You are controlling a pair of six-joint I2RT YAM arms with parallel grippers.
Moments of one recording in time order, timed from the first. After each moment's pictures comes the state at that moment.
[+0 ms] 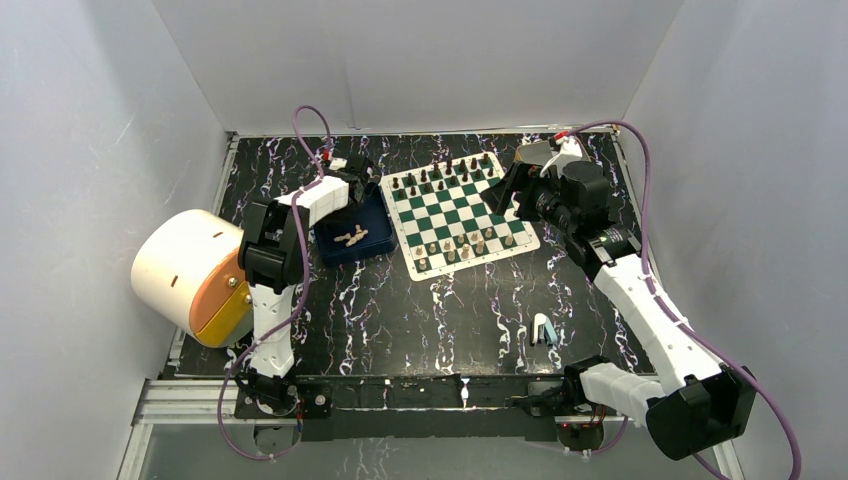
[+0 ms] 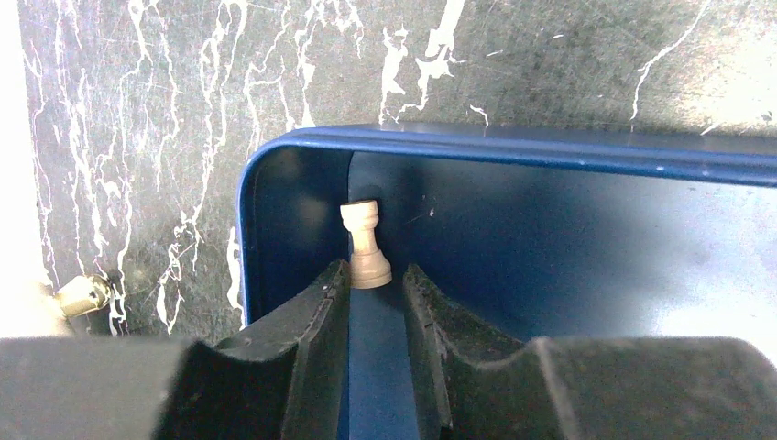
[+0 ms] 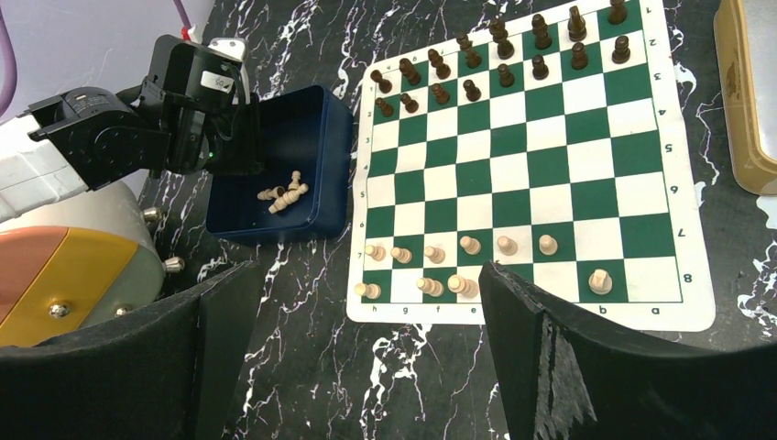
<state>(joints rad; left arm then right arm) -0.32 2.15 1.55 -0.66 -0.72 -0.34 0.36 1.08 1.02 -0.27 -0.20 0.47</state>
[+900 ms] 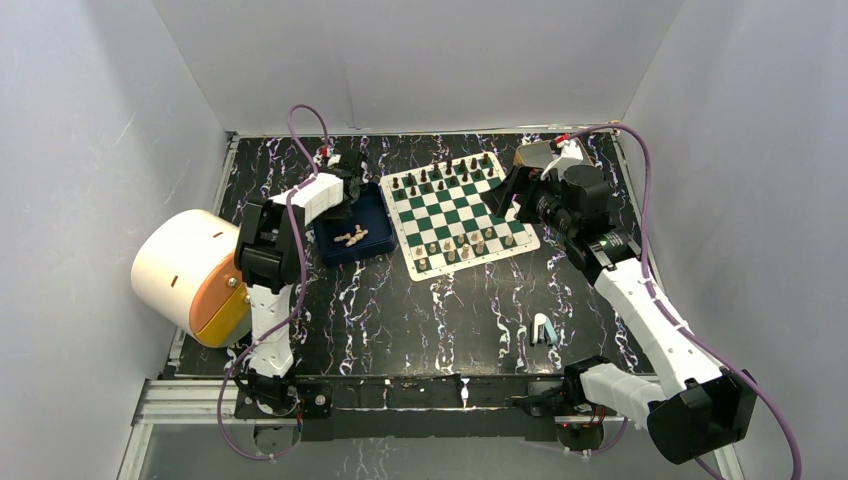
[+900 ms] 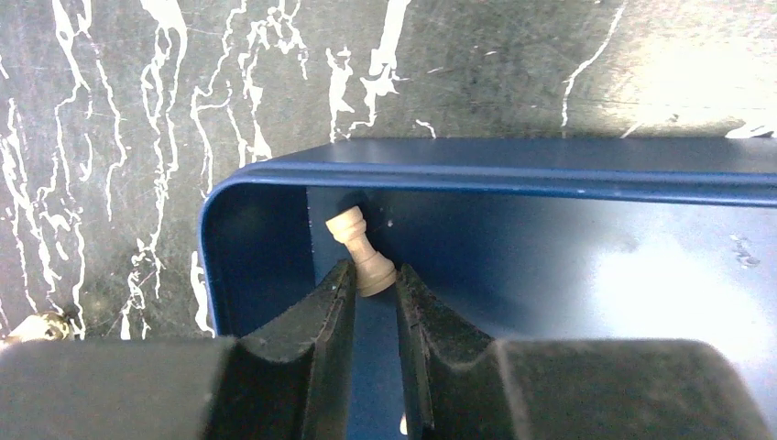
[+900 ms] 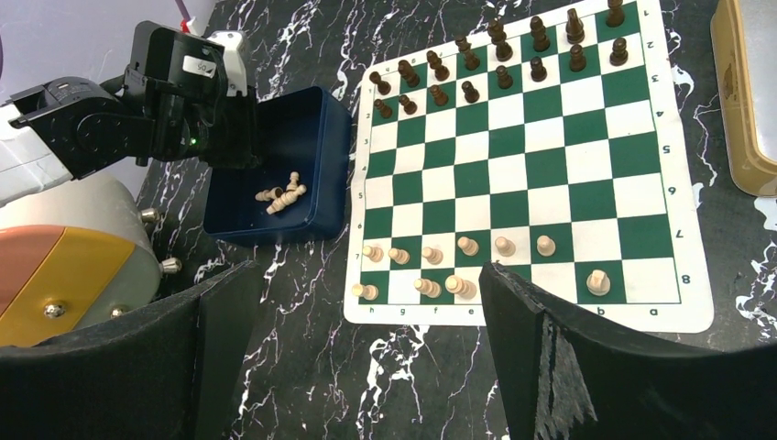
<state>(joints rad) -0.30 2.14 1.56 -0.64 -0.58 -0.31 0.36 1.06 0.99 -0.24 -0.19 0.47</state>
